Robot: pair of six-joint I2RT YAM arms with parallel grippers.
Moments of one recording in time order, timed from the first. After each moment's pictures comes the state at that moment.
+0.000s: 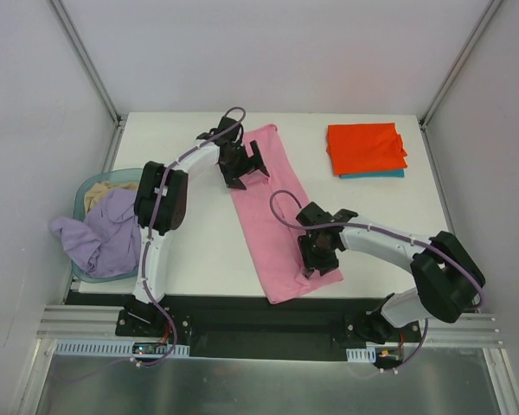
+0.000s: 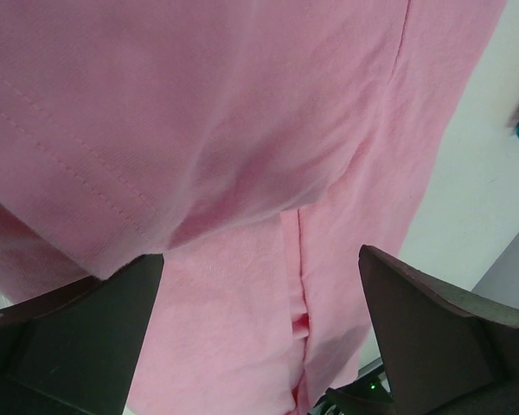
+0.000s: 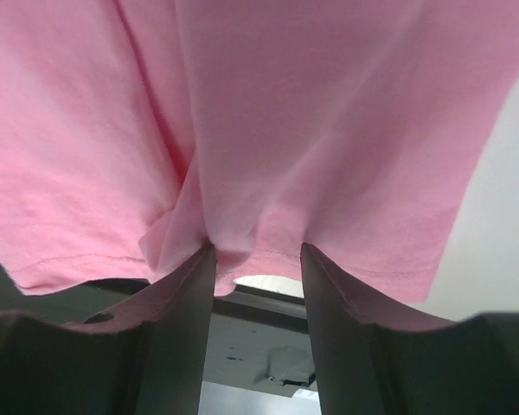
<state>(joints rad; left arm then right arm) -0.37 2.25 1.78 -0.61 0.36 -0.75 0.77 1.46 0.82 -0.79 -0.04 0.54</state>
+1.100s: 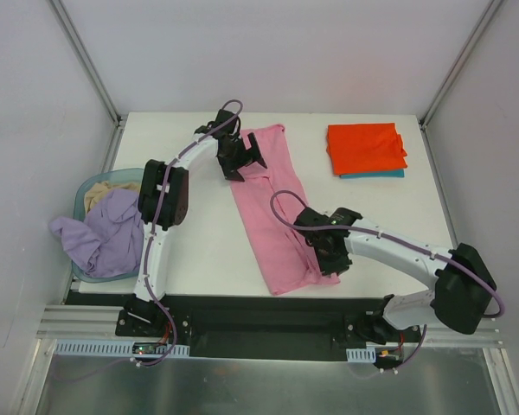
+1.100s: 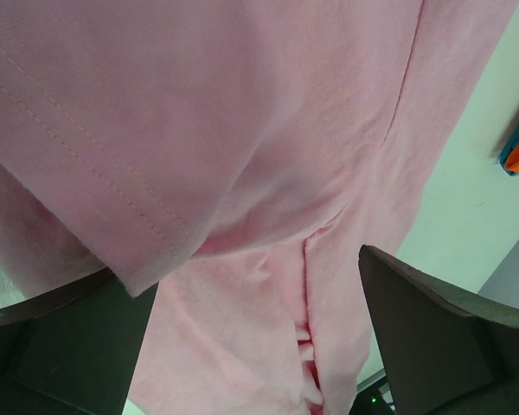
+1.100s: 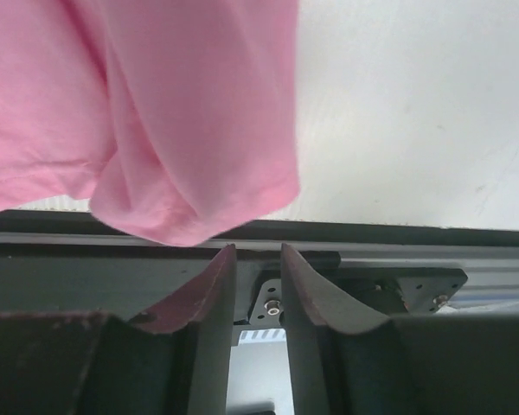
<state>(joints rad) -0.33 2.35 1.96 -0.66 0.38 -0.73 0.90 1.36 0.95 -1.15 0.24 0.64</state>
